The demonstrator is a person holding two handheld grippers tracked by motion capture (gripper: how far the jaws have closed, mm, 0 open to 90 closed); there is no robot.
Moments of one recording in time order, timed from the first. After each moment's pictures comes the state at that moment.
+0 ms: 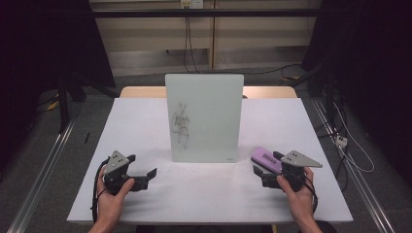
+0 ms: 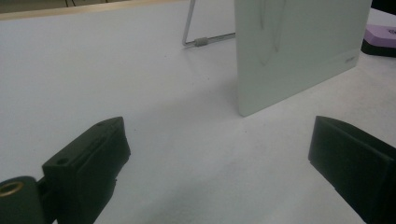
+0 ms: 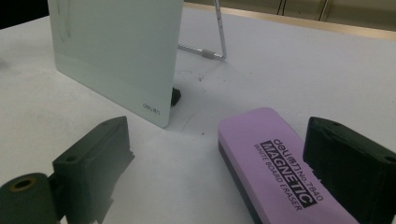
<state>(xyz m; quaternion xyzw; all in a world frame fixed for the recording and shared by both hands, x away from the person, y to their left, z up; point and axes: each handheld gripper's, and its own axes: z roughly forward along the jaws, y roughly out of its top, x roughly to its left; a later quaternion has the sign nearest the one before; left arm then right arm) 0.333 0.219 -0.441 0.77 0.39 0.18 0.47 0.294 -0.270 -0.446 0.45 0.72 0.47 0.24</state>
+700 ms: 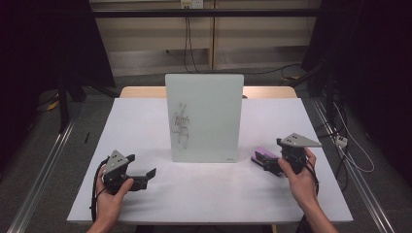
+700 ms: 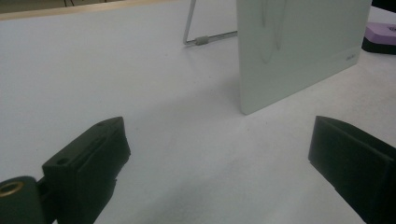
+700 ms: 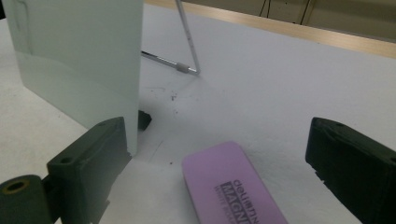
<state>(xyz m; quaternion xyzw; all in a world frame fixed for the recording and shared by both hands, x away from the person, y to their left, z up) 0.333 0.222 -0.442 0.77 0.39 0.18 0.47 0.328 -0.276 -0.417 0.47 0.73 0.43 0.24</state>
